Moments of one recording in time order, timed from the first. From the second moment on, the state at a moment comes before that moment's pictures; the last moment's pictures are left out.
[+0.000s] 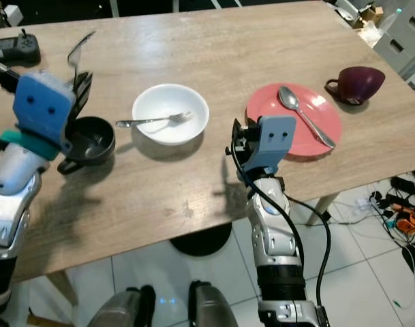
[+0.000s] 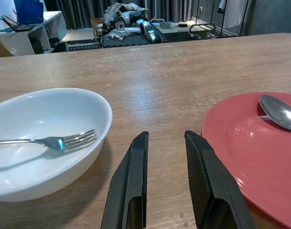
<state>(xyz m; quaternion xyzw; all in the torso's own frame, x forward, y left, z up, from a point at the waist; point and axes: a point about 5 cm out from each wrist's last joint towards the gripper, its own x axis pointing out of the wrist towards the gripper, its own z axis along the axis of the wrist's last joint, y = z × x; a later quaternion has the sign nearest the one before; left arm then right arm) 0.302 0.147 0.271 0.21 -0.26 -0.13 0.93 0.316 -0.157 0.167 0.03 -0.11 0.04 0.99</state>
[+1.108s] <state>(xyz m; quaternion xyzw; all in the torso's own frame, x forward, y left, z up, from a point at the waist) 0.393 0.149 0.272 0.47 -0.13 -0.24 0.84 0.305 -0.156 0.172 0.03 -0.11 0.04 0.99</state>
